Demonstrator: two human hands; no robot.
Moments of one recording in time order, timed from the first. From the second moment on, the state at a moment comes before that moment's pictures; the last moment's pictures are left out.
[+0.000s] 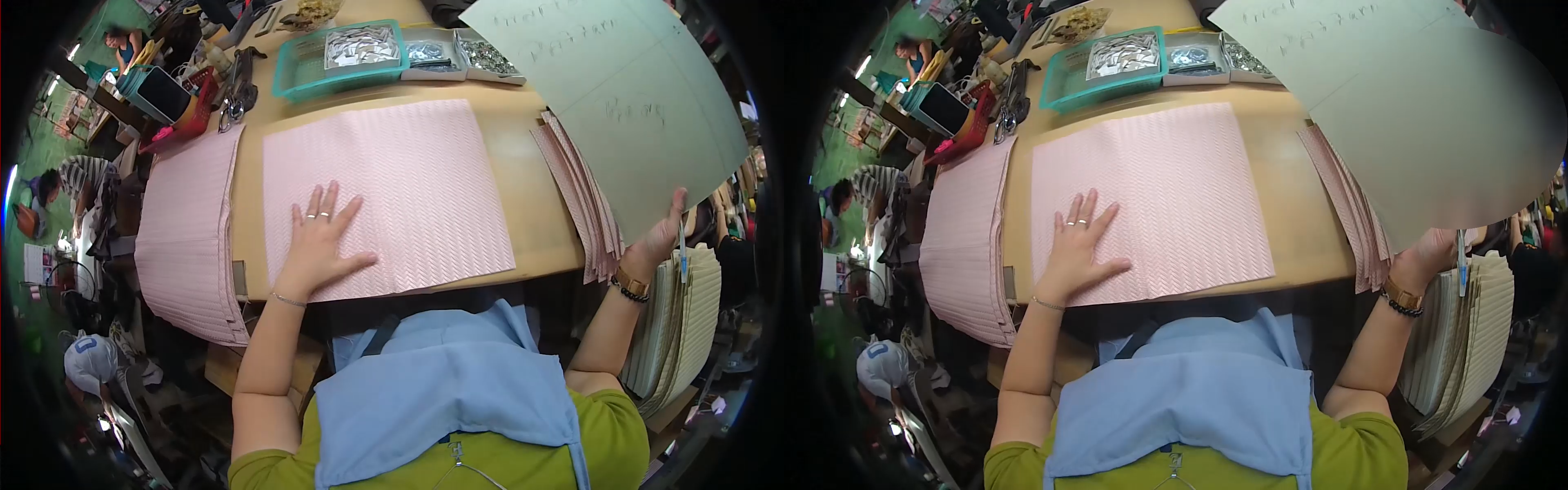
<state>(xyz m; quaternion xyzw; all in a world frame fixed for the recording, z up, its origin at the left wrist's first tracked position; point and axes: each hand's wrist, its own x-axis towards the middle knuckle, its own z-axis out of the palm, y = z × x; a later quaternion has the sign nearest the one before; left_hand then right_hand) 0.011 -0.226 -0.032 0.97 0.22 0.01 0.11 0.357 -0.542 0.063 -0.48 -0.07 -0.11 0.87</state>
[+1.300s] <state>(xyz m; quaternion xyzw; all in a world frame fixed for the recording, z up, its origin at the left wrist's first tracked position) 0.035 -0.090 -0.049 0.90 0.40 0.14 0.14 0.323 -0.434 -0.020 -0.84 -0.38 0.12 0.37</state>
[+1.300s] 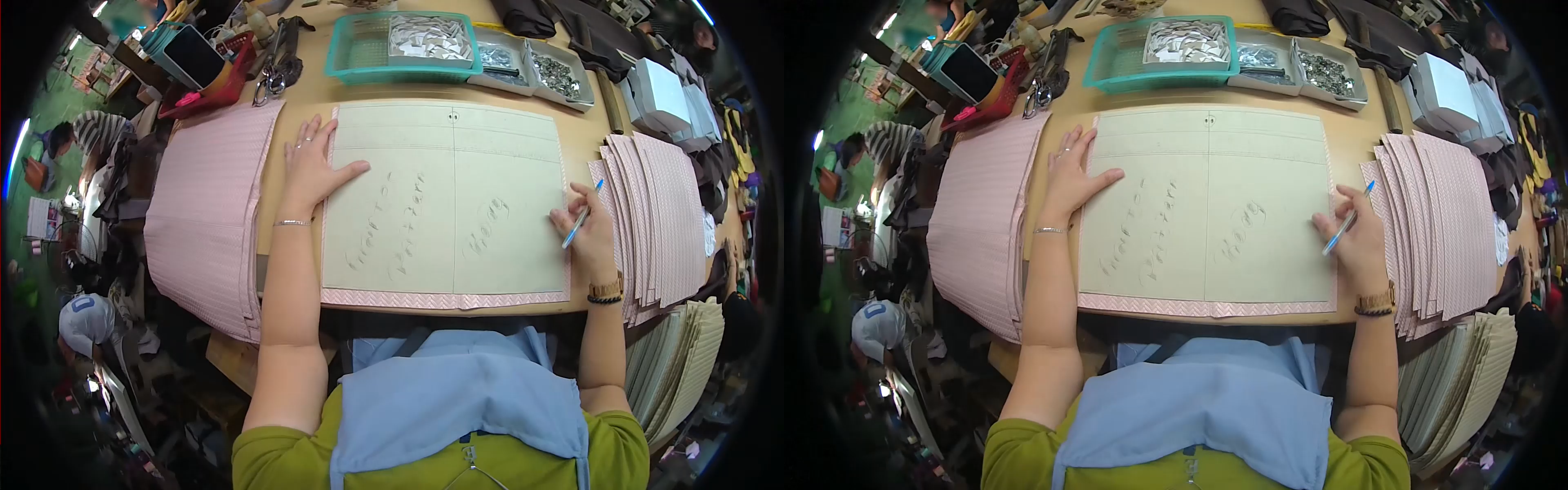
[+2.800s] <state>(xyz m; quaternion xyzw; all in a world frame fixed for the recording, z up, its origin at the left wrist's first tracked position) 0.017 -0.070 -0.065 0.90 0.34 0.15 0.23 0.382 -0.372 -0.053 -0.82 -0.48 0.02 0.32</state>
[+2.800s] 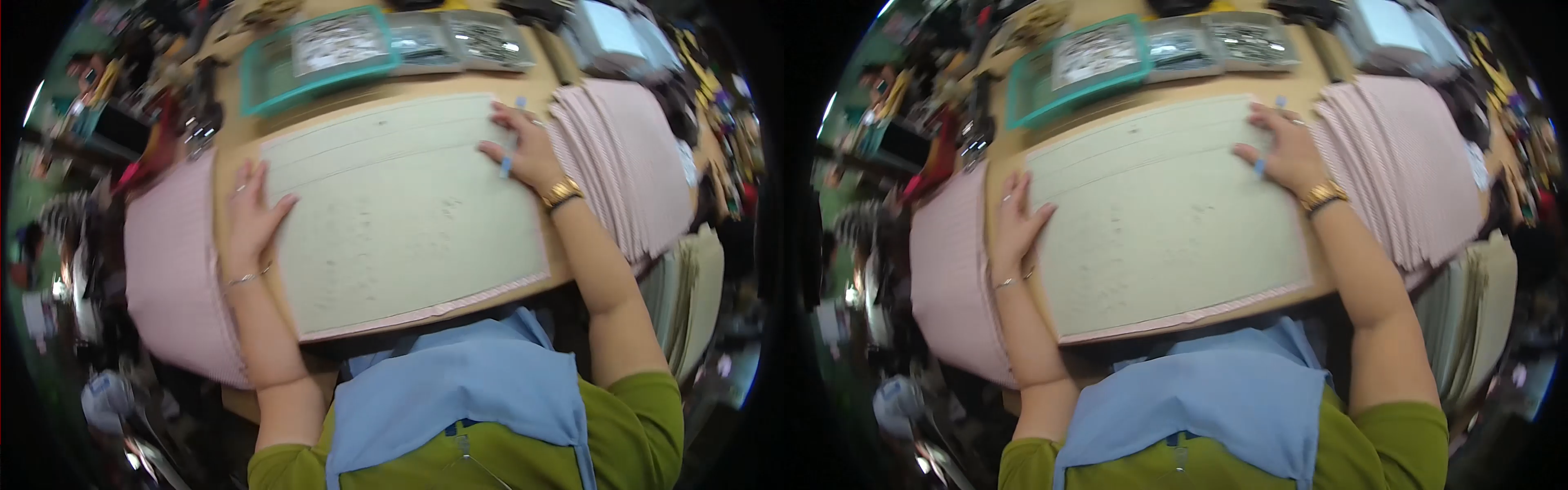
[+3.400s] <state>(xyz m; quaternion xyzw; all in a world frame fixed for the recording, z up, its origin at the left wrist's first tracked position) 0.026 -0.082 -0.053 0.89 0.39 0.14 0.22 0.383 -0.366 -0.060 -0.80 -0.48 0.04 0.36</state>
